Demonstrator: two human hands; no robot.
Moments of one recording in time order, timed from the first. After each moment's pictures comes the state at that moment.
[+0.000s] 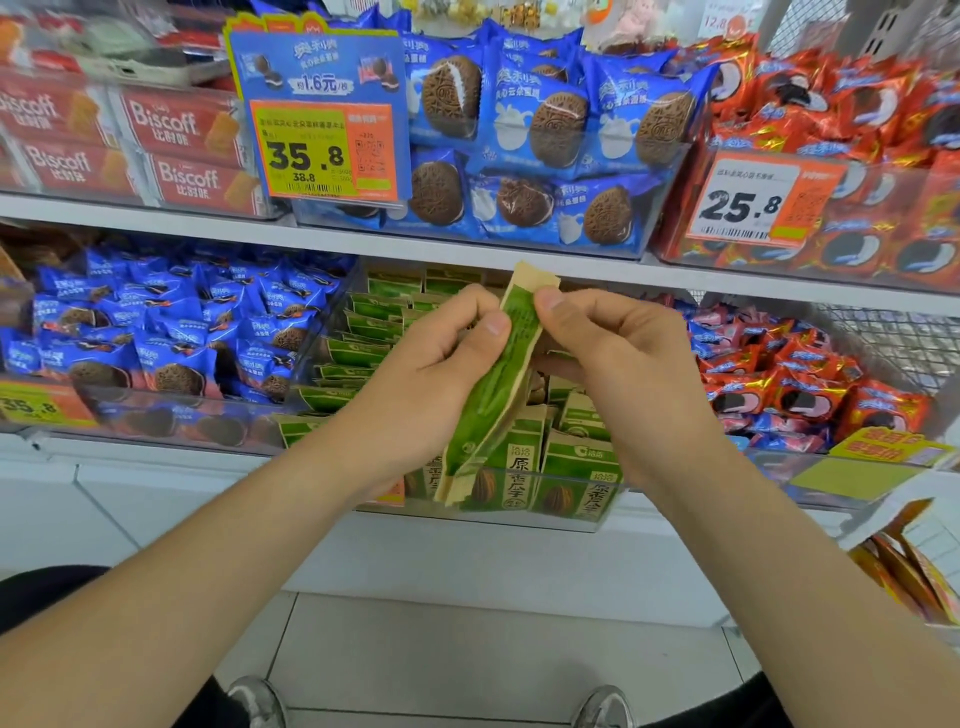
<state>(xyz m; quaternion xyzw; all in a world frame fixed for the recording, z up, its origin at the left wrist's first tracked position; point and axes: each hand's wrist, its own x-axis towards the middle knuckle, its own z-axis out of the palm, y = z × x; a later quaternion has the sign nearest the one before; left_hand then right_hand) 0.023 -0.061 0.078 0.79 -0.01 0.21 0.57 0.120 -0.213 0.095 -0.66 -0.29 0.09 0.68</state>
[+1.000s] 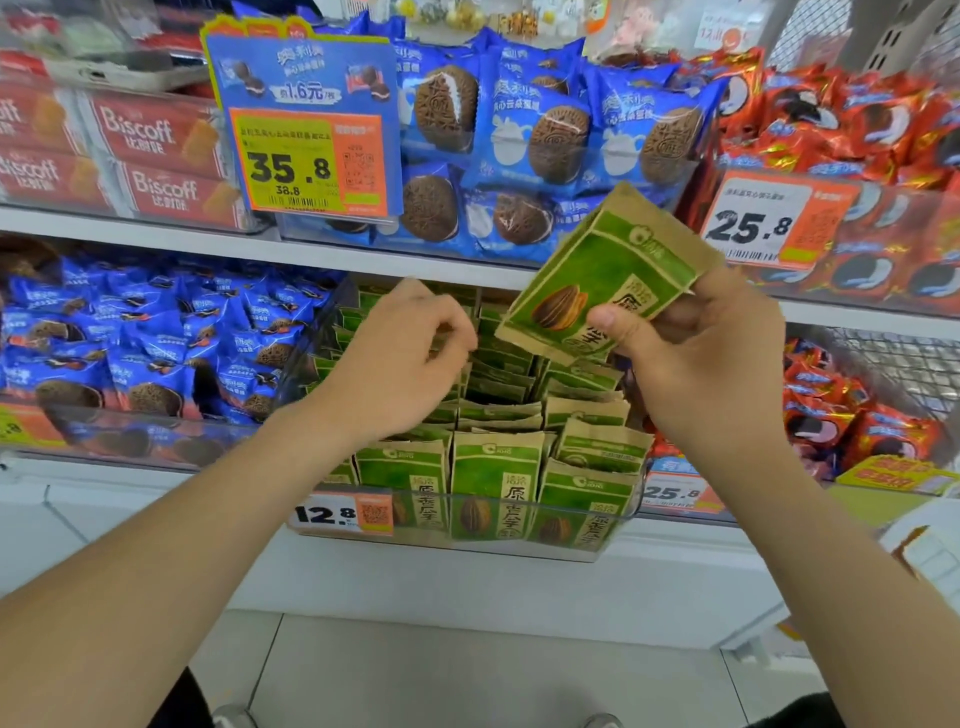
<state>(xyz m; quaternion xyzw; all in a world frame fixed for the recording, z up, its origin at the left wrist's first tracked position) 0.072 -0.007 0.070 0.93 0.08 0.23 0.27 0.173 -0.232 0.101 -0.72 -0.34 -0.13 0.59</state>
